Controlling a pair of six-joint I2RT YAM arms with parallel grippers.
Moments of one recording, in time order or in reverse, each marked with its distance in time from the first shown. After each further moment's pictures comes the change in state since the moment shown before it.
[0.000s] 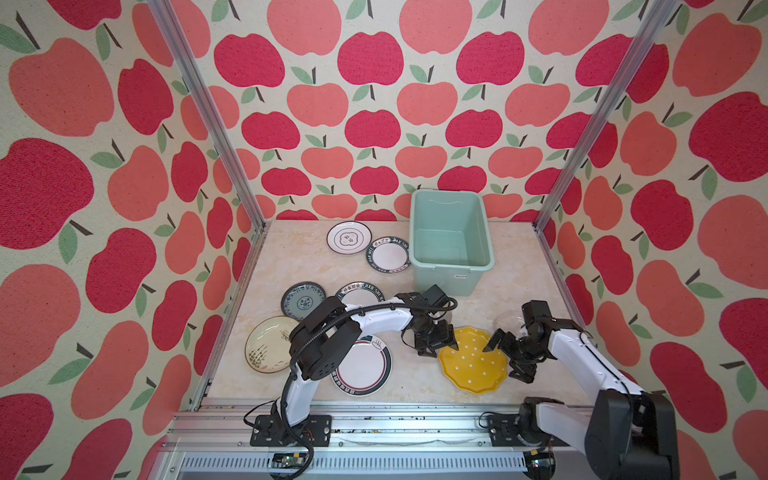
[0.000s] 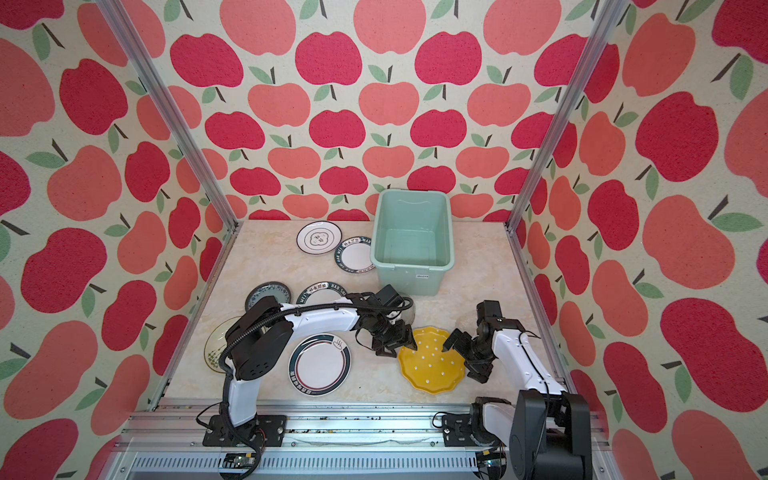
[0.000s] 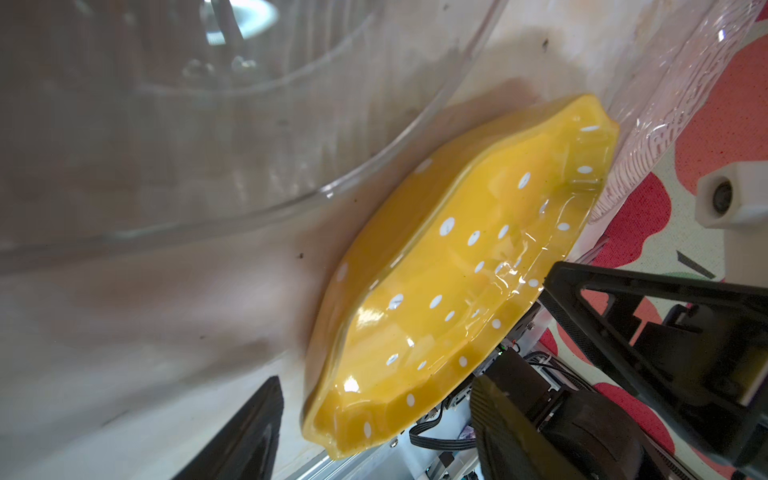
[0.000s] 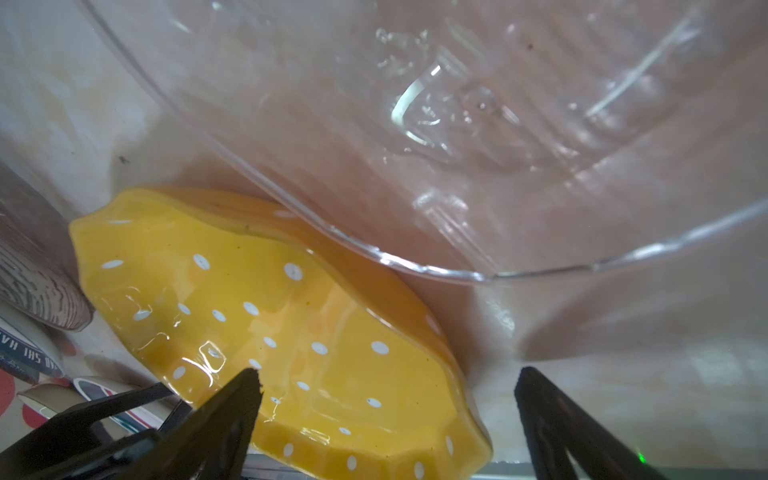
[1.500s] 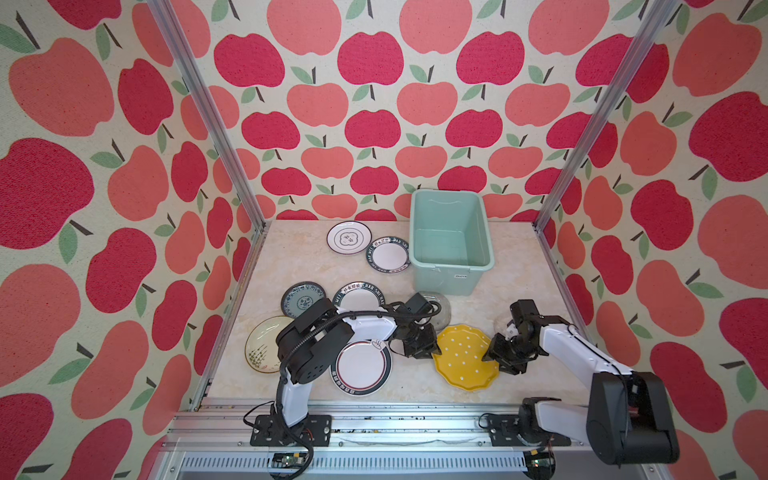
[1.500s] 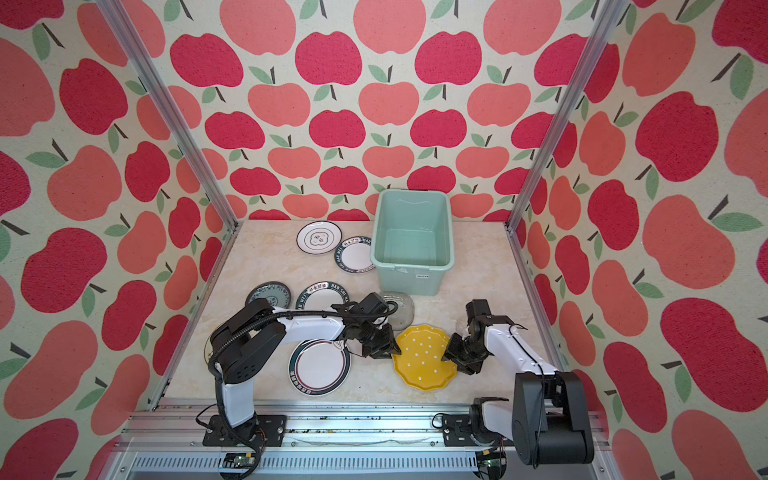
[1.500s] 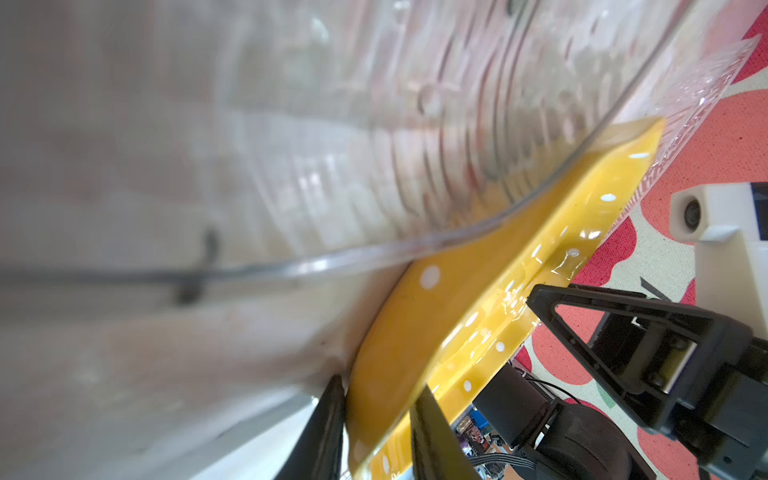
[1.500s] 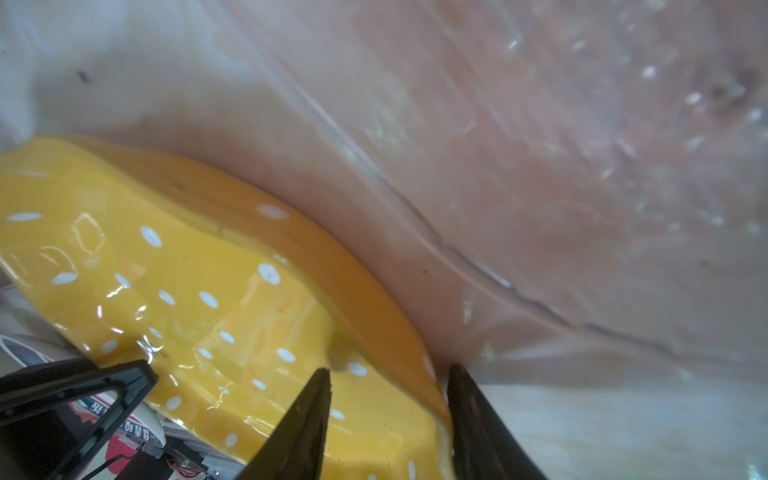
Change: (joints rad) left arm 0.034 -0.107 -0.283 0.282 -0.005 -0.112; right arm 0.097 0.076 -0.008 0.060 -0.026 -0.092
